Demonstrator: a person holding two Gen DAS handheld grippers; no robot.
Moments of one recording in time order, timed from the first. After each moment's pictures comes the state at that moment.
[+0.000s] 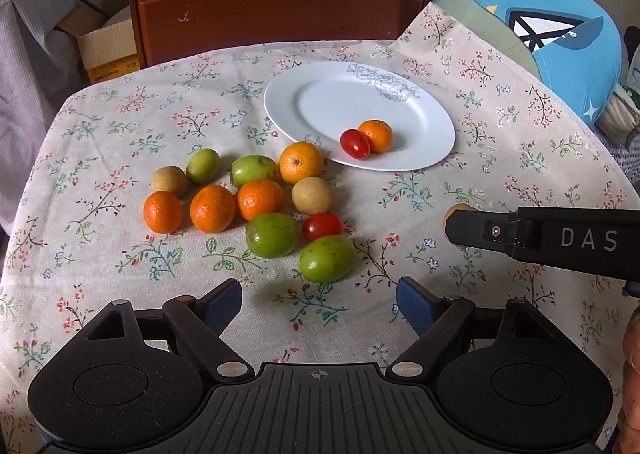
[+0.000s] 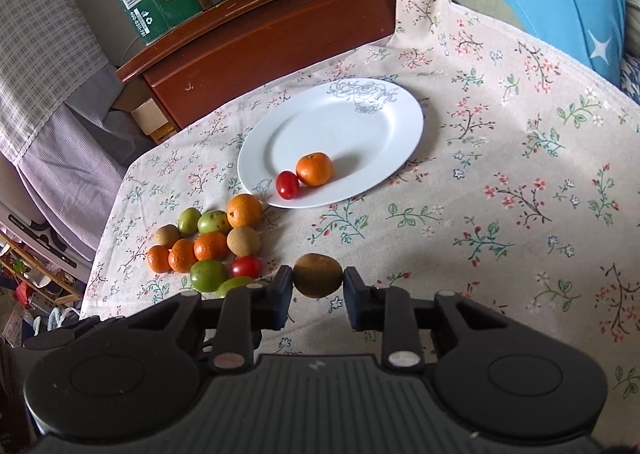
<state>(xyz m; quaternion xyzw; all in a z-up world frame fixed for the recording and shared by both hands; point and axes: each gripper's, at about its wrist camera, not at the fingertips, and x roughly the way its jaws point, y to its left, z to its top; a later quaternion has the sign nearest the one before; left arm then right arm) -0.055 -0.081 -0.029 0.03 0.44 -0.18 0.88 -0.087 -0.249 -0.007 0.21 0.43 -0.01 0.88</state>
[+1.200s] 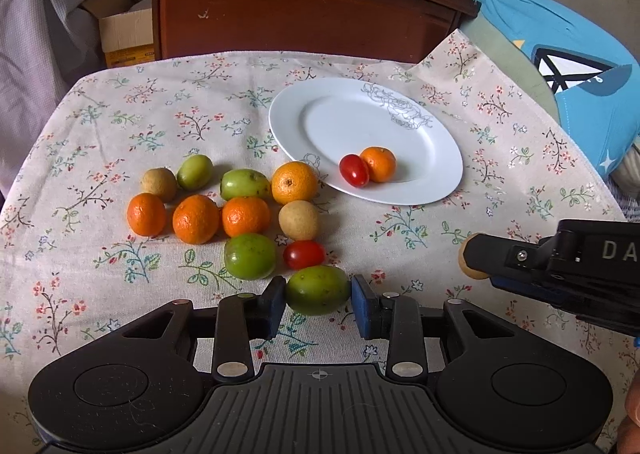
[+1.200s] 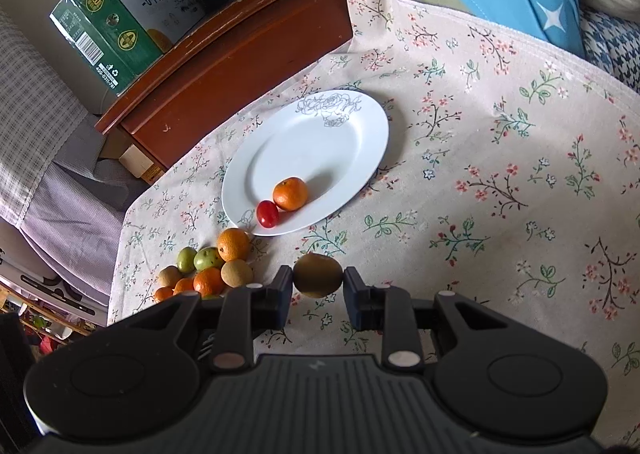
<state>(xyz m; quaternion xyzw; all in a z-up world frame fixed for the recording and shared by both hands) -0.047 -0.093 -0.026 -0.02 0.43 -0.15 0.89 -0.088 -0.275 -0.005 0.30 0.42 -0.04 0.86</state>
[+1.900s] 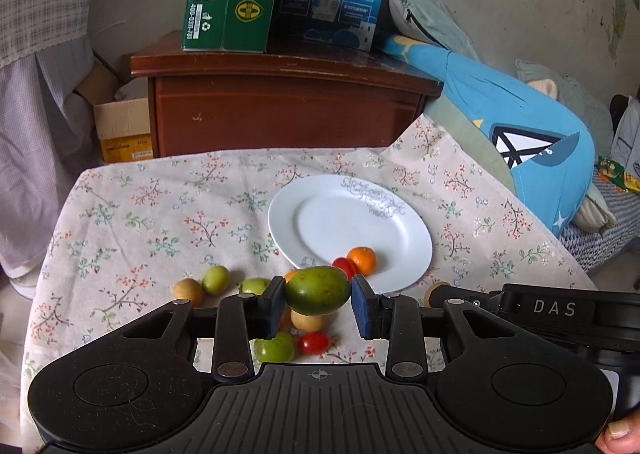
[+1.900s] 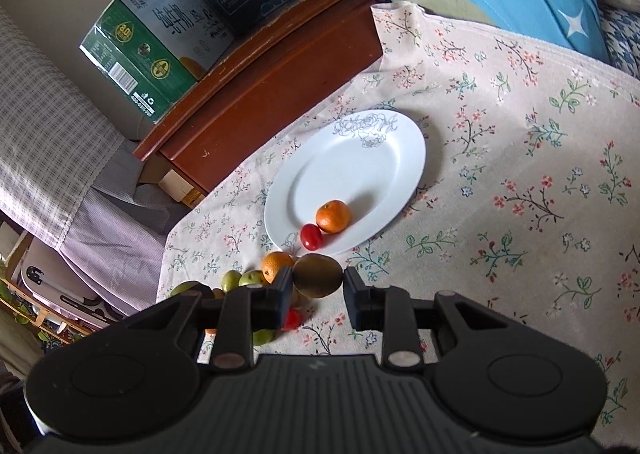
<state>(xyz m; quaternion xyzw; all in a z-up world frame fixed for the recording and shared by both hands) -0.047 -0.065 0.040 -0.02 0.33 -0.19 0.92 -0.088 -0.274 0.009 0.32 0.36 0.00 0.87</state>
